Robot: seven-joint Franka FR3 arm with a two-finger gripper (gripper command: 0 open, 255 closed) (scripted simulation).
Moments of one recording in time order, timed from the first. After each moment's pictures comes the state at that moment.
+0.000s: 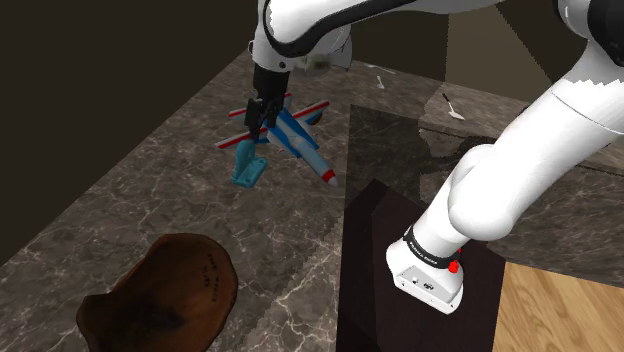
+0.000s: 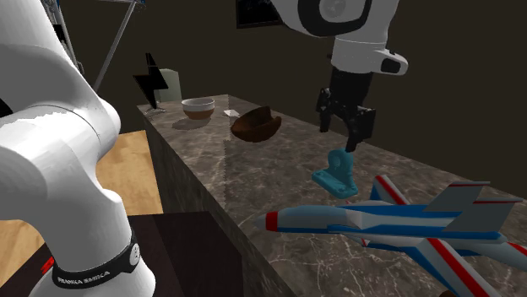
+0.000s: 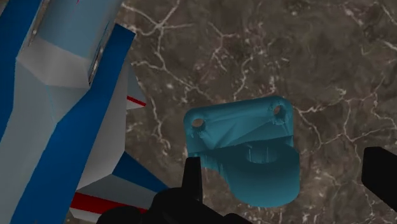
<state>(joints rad) 0.09 -0.14 0.14 -2.27 0.21 2.13 -0.20</state>
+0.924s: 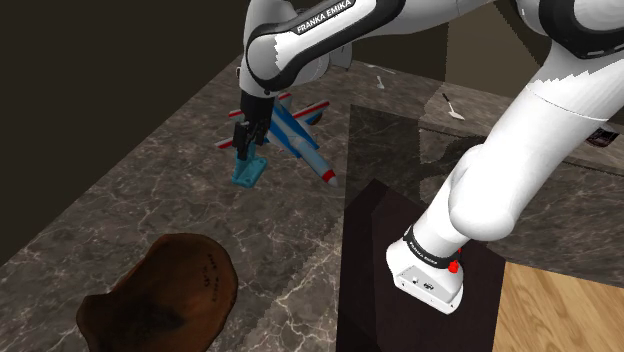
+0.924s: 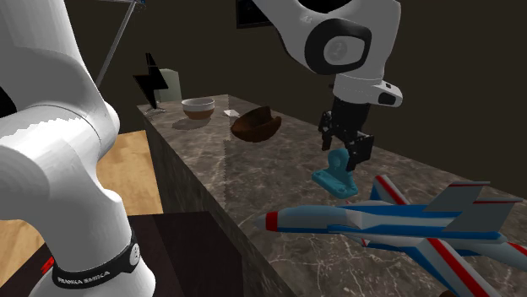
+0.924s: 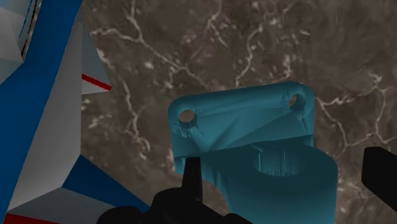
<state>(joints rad) 0.11 0.01 0.16 -2.27 0.22 2.29 -0.21</state>
